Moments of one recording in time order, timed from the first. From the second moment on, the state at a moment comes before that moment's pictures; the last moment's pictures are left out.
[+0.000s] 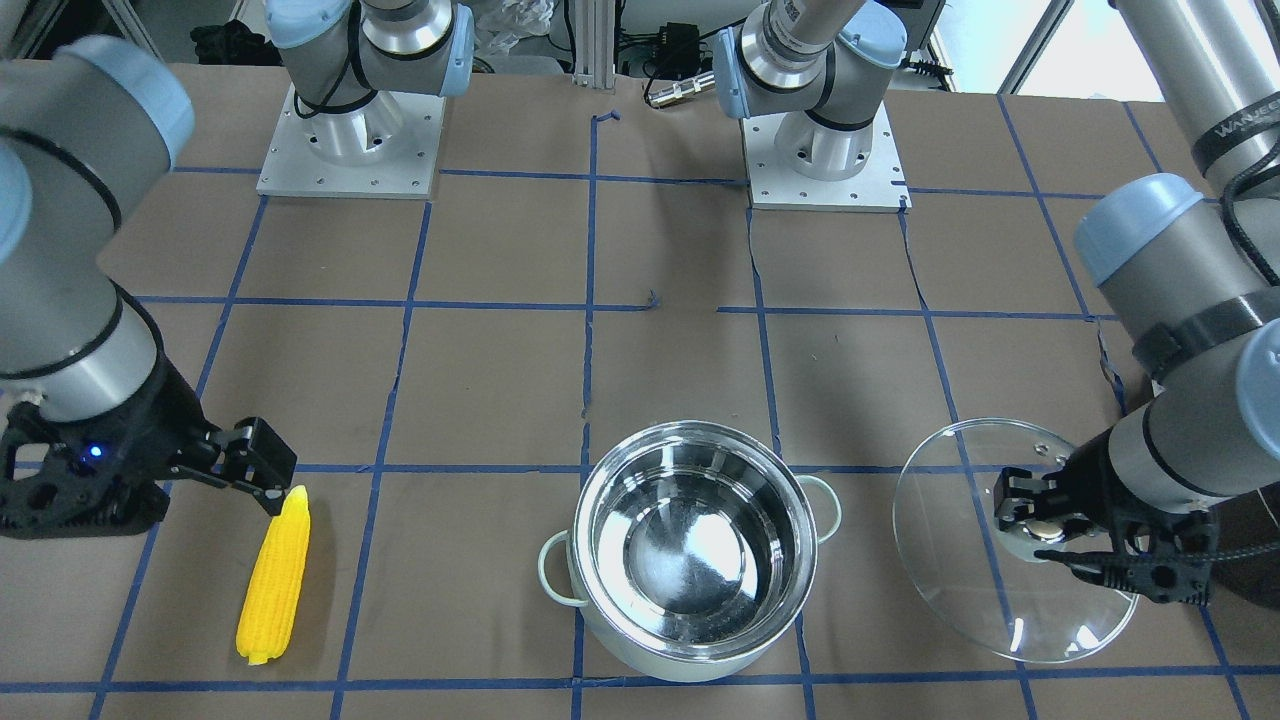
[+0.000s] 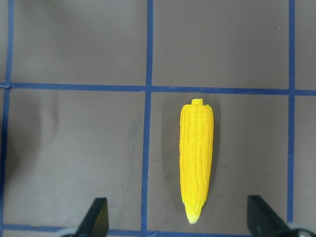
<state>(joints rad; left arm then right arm) -1.30 -2.05 -1.35 -1.34 1.63 0.50 1.48 -1.19 1.43 -1.98 -1.52 -0.13</state>
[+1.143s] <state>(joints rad) -1.19 -1.96 -1.84 -0.90 1.57 0.62 1.46 -0.91 1.53 -2.29 -1.61 -0.12</state>
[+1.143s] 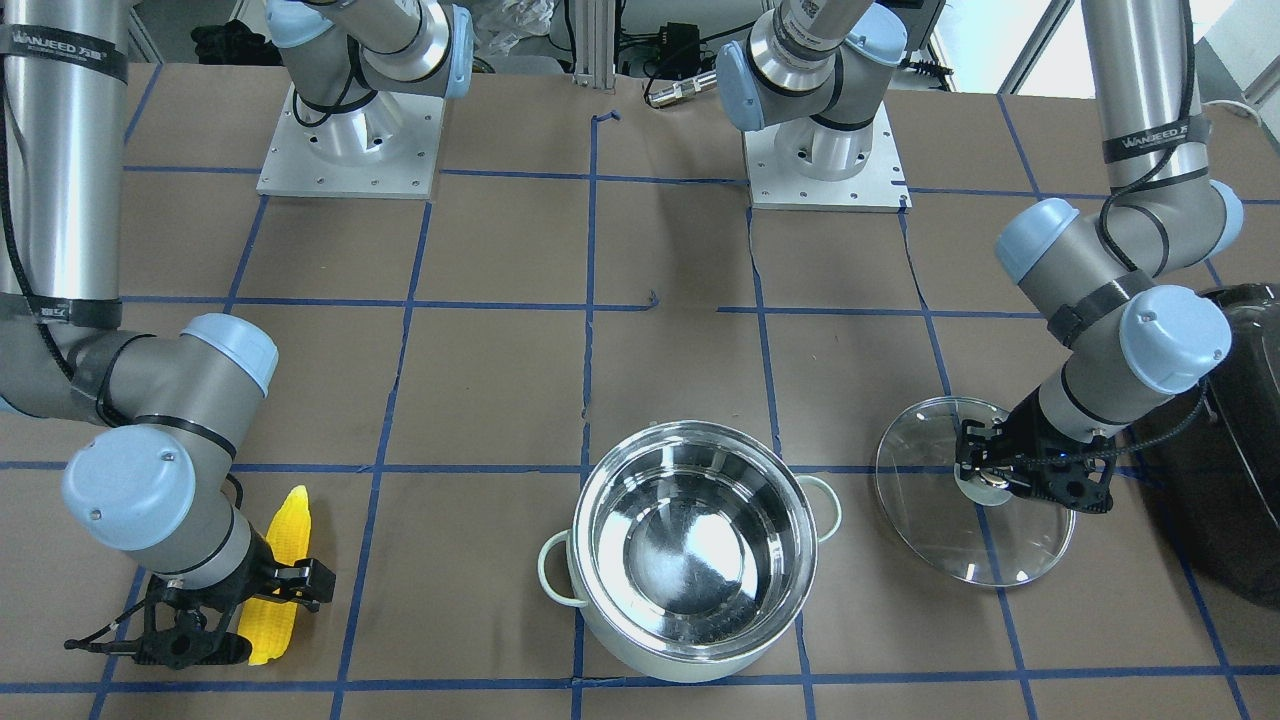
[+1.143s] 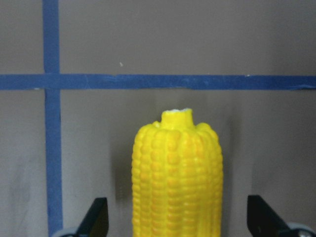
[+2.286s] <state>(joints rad) -1.21 -1.84 -1.64 -1.25 1.58 0.62 1.46 -0.98 1.52 -2.28 -1.60 -0.12</state>
